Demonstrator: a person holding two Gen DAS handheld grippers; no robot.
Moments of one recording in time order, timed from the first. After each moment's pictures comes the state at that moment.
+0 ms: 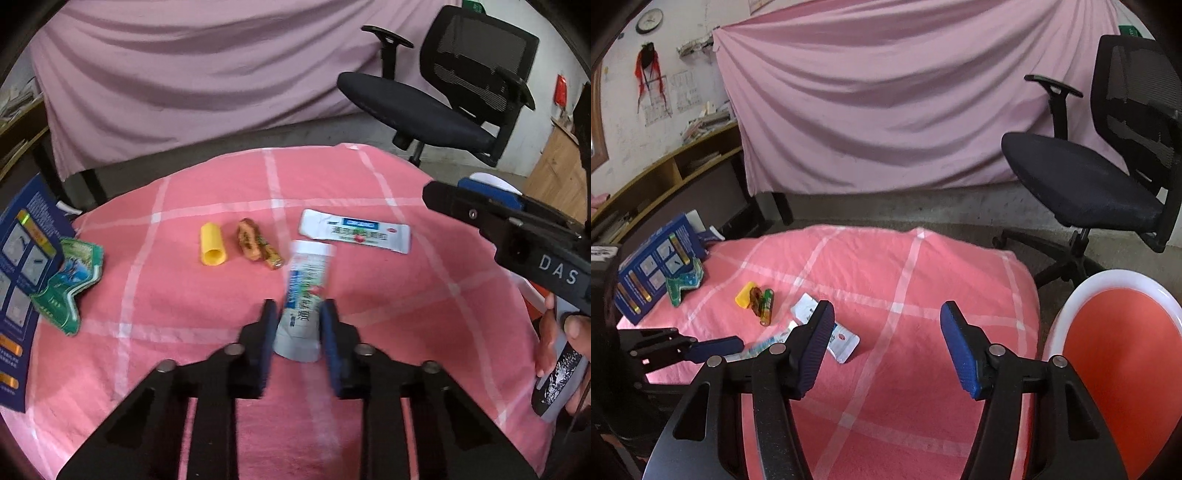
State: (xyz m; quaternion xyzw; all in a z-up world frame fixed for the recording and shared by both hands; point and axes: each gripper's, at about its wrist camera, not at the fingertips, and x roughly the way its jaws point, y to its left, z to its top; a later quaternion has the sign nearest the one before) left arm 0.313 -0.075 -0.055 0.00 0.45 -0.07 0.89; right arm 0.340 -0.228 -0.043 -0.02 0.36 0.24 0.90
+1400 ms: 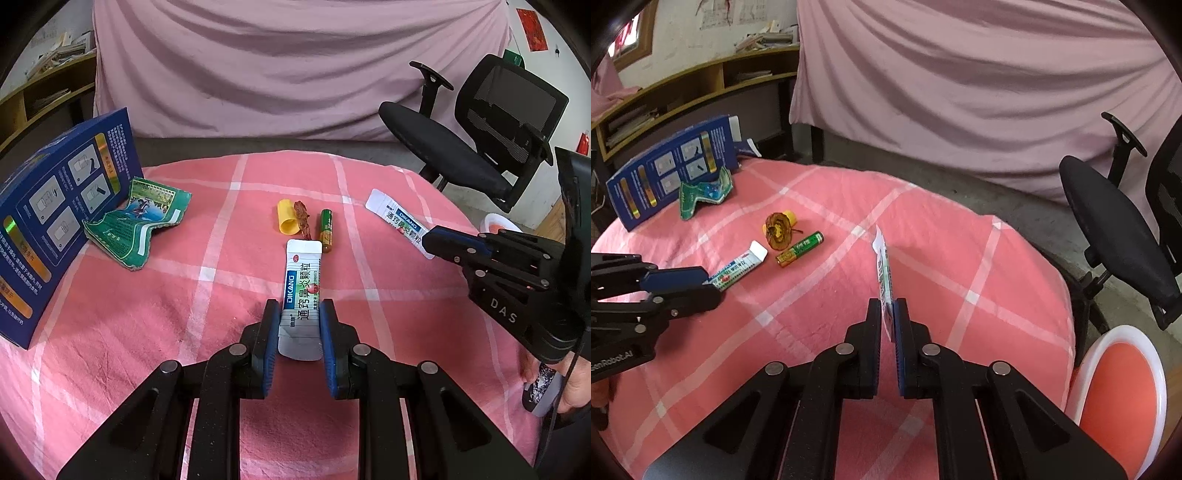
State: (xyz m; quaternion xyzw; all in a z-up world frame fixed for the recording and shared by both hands) left arm 0.276 -0.015 -0.044 -0.08 0.42 -0.03 0.90; right arm 0.319 -0.166 -0.059 -0.18 0.36 0.30 0.86
